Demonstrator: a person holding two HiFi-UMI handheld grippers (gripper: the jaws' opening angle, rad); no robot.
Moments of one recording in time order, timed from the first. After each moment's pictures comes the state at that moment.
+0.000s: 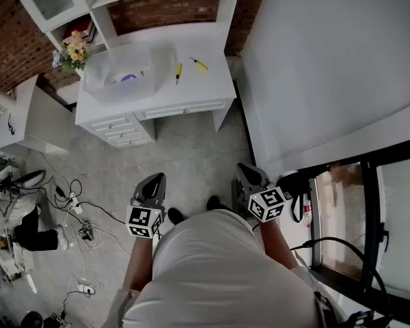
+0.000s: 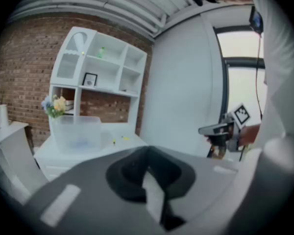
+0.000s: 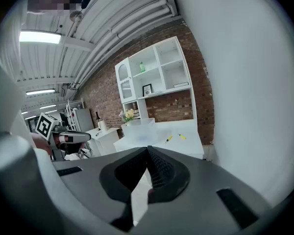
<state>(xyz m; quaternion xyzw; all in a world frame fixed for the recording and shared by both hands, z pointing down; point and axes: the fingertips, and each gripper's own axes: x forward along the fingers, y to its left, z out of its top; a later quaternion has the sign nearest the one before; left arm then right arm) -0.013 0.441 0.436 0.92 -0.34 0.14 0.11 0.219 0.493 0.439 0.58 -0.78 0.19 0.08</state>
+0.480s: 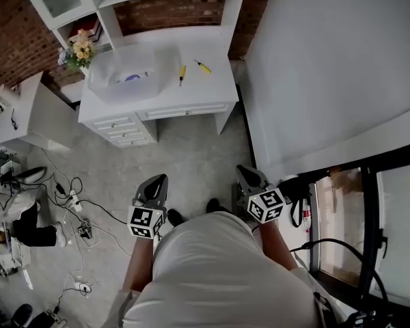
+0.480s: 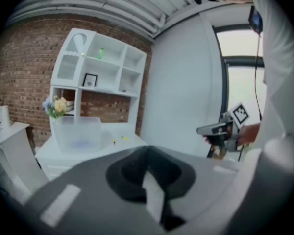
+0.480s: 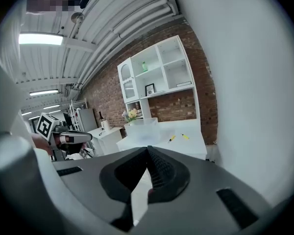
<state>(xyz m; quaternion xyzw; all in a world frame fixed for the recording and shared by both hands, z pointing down) -0.008 0.455 0.436 0.92 -0.35 0.14 0.11 0.217 0.499 0.440 0.57 -0.79 0.19 0.08</state>
